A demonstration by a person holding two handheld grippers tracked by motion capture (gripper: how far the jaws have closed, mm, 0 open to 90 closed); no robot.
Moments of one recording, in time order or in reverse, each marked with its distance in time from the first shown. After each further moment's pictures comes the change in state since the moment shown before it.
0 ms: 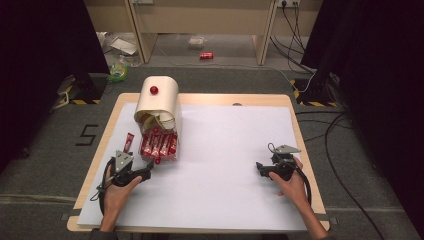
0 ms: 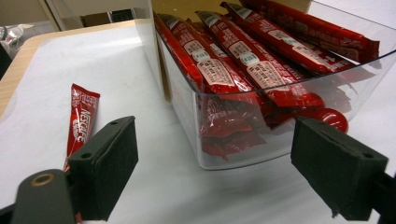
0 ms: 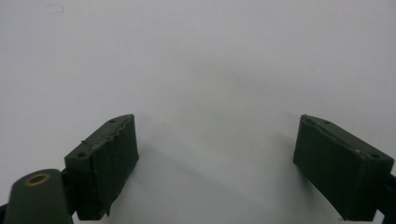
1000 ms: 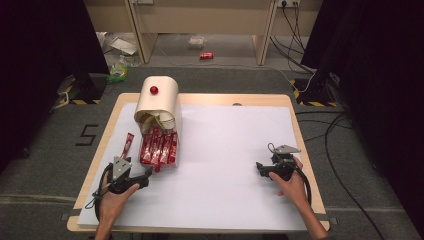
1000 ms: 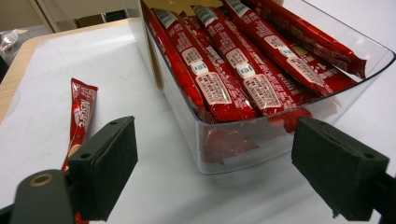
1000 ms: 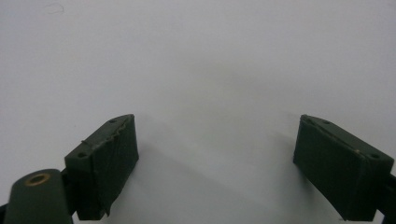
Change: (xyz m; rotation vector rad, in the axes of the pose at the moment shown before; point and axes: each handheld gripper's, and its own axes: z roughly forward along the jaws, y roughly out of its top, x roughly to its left) left arm -0.005 -0.007 -0.019 0.004 -0.019 0.041; right arm 0.000 0.000 0.000 0.000 -0.001 -0.001
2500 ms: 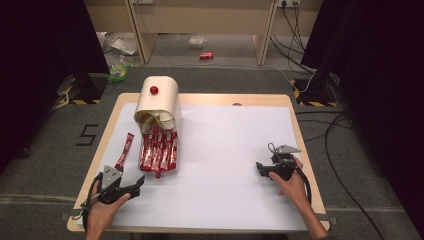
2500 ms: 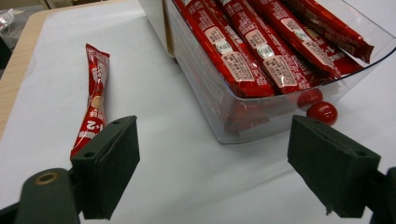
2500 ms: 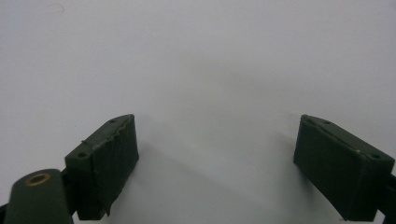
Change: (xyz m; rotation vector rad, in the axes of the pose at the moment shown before) left arm 0.007 -0.017 -0.030 0.047 -0.003 -0.025; right arm 0.000 0.000 0.000 -0.002 0.001 0.002
